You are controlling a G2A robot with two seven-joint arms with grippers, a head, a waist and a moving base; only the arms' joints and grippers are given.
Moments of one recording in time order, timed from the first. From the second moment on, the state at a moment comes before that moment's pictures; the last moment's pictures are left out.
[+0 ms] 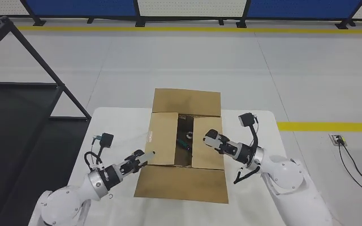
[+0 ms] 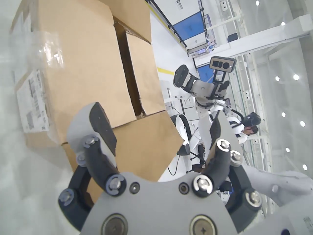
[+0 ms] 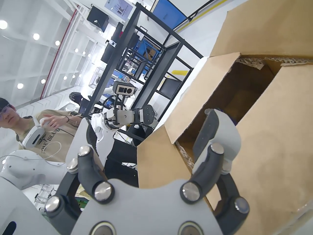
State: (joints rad) left arm 1.29 -1.15 -1.63 -1.95 -0.02 -0.04 -0.92; right arm -0.92 -1.21 1.31 -1.58 0.06 -0.38 0.81
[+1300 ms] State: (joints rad) left arm 1.42 -1.08 -1.84 -1.83 -0.28 -0.06 -1.39; right arm -0.90 -1.20 1.30 -1.58 0.08 -0.37 0.73
